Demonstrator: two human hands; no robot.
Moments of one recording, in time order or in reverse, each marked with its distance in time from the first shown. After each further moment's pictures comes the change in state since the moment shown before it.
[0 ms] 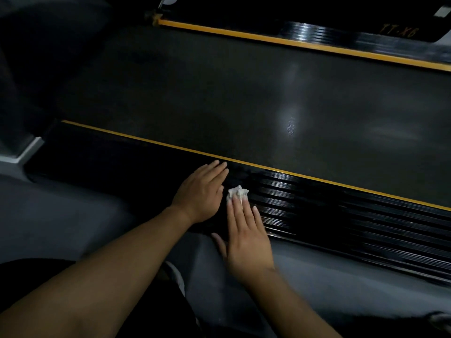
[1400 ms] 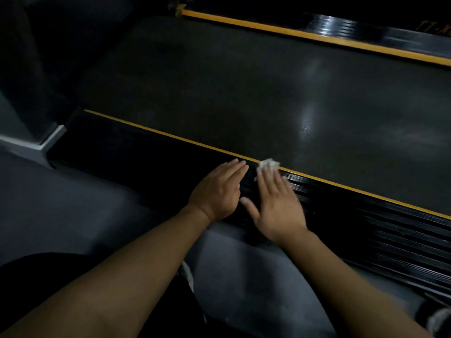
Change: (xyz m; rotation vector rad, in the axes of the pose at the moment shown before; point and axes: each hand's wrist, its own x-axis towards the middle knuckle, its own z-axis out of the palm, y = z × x) left_hand 0.002 0.001 0.005 -0.128 0.082 -0.018; right_hand 0.070 0.046 -0.030 0.047 -0.080 -0.025
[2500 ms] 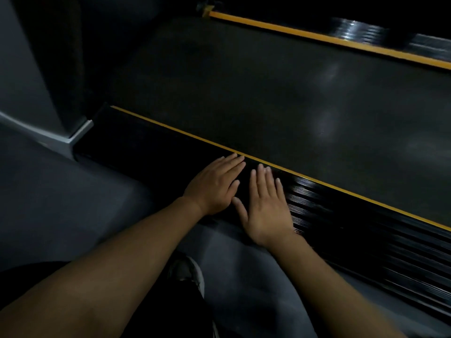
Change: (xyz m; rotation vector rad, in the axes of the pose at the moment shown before) left_hand -0.014 -0.057 -0.034 0.052 -0.114 -0.062; right_hand 0.030 -0.059 0.018 -0.073 -0.082 -0.027
